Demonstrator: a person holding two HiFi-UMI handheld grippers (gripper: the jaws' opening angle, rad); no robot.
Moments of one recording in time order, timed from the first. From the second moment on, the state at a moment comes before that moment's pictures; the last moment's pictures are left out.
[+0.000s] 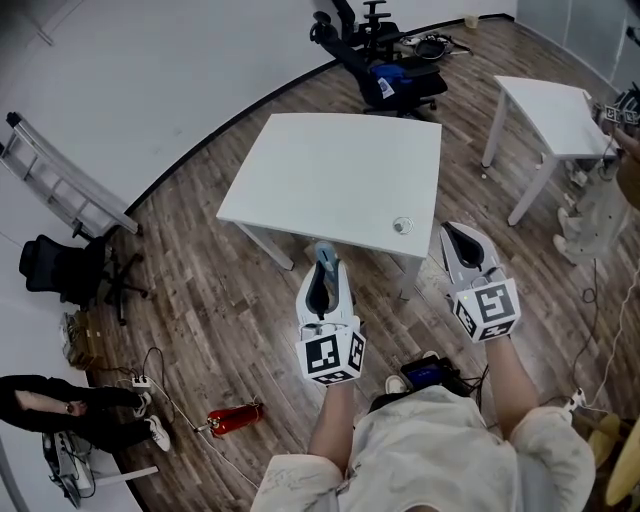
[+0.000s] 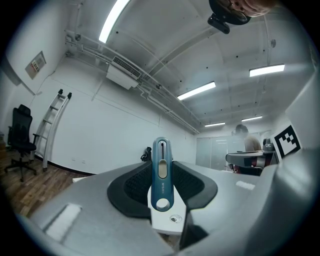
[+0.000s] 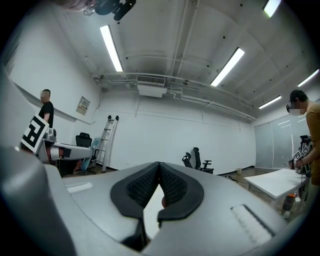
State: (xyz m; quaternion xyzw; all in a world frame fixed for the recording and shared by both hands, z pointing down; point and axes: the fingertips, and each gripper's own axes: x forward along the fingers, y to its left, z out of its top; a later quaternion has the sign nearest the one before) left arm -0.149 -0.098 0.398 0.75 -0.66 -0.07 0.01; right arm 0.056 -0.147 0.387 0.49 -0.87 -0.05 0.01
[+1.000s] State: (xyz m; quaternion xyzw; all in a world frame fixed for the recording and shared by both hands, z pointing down) left arm -0.156 -0.127 0.388 0.74 -0.67 -0.07 0.00; right arm 0.047 -0.189 0.391 0.48 -0.88 -0.02 -0.02
